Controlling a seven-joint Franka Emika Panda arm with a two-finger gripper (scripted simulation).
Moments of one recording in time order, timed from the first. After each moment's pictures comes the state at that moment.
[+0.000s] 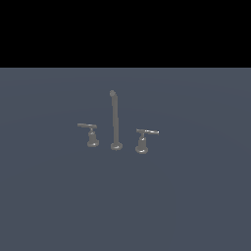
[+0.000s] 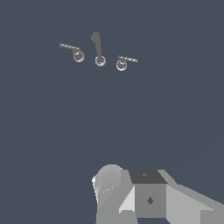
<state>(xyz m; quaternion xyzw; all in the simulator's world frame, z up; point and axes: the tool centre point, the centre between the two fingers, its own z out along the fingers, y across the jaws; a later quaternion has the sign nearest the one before) -0.256 -0.012 0.466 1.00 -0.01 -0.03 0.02</state>
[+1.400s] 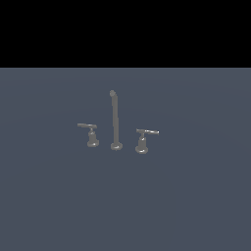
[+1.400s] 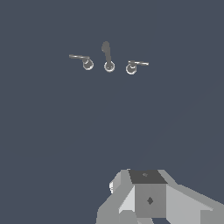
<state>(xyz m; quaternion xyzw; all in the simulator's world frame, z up) -0.226 0.012 0.459 1.00 -0.05 -0.03 -0.02</state>
